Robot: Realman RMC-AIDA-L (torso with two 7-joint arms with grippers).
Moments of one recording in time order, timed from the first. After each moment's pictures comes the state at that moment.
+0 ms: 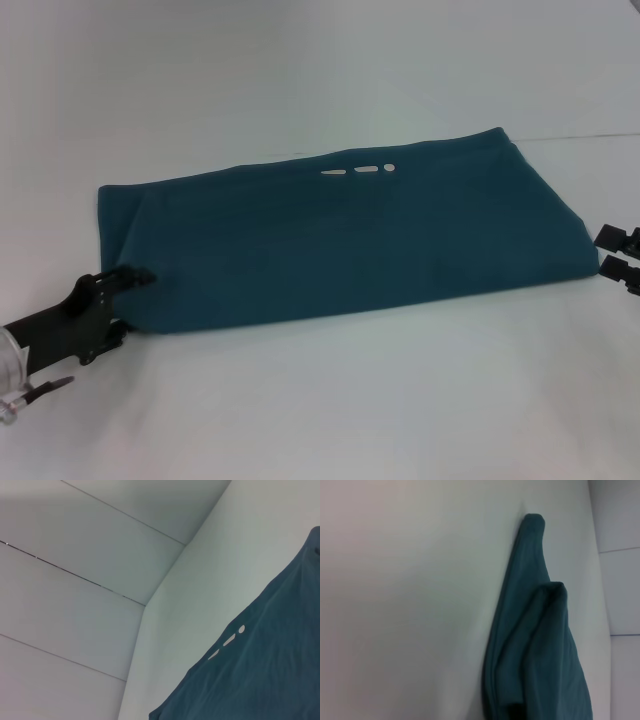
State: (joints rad) left arm -0.55 -2.09 0.51 0.41 1.99 1.03 -2.52; right arm 0.33 1.94 -0.46 -0.52 -1.82 -1.53 2.14
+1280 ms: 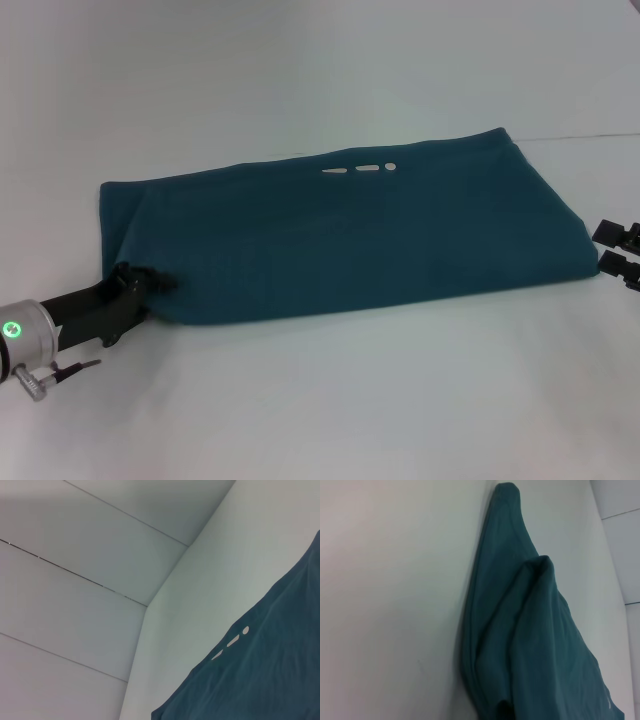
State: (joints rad) left arm -0.62 -2.08 0.60 0.38 2.00 0.95 -2.50; right arm 0.34 1.94 -0.45 -0.52 -1.81 -1.53 2.14
